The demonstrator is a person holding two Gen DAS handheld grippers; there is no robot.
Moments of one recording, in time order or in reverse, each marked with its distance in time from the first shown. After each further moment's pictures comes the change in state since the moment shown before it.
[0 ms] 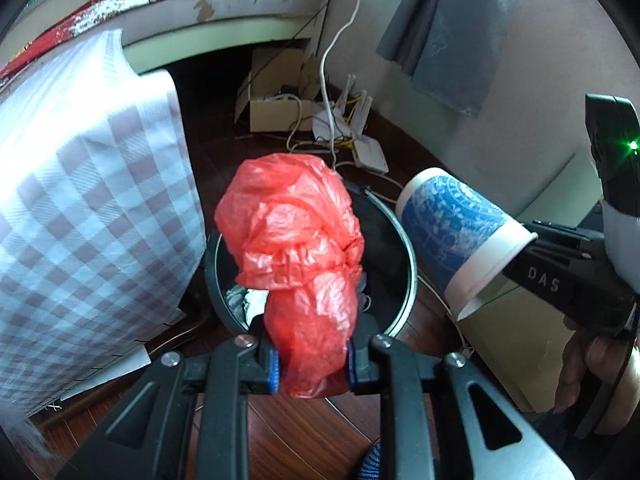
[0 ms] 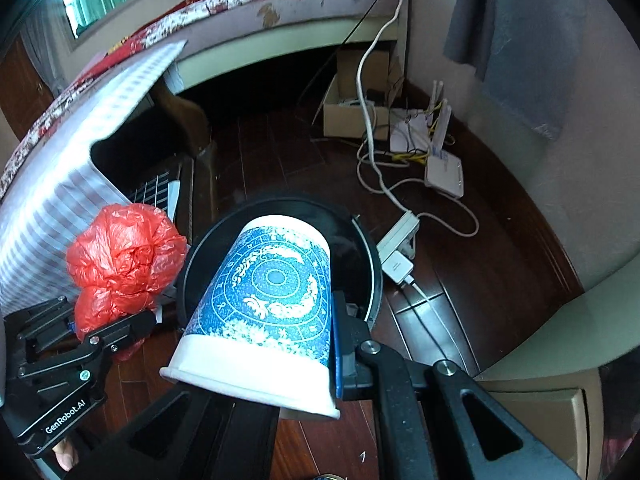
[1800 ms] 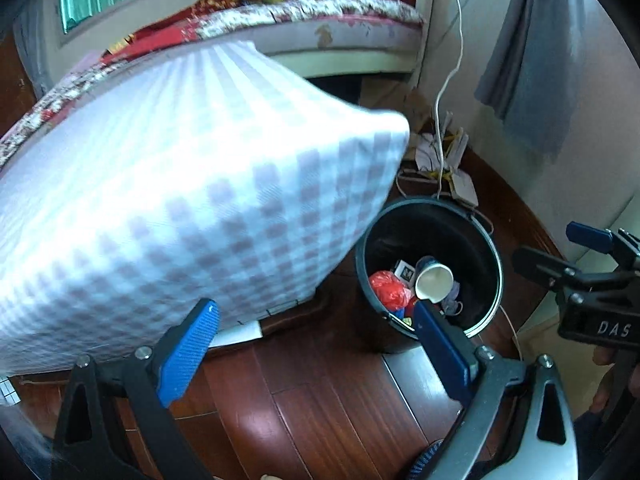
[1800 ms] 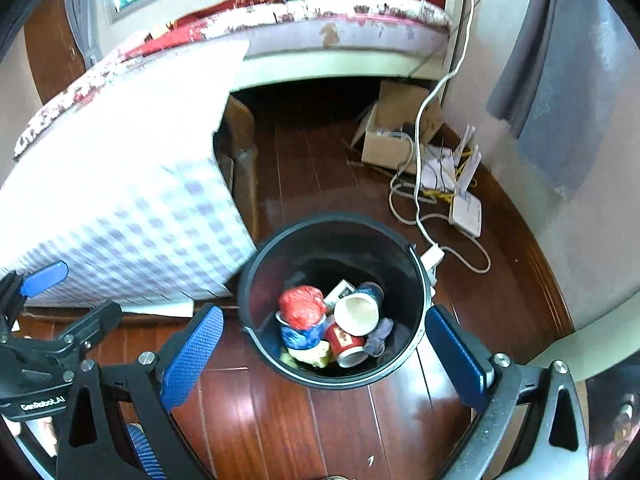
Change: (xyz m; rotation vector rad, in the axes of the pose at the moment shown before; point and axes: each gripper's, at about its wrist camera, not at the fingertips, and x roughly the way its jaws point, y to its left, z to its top) left arm -0.102 0.067 -0.042 -0.147 -0.119 0.304; right arm -0.061 0.088 -0.003 -0.146 -0.082 -0.009
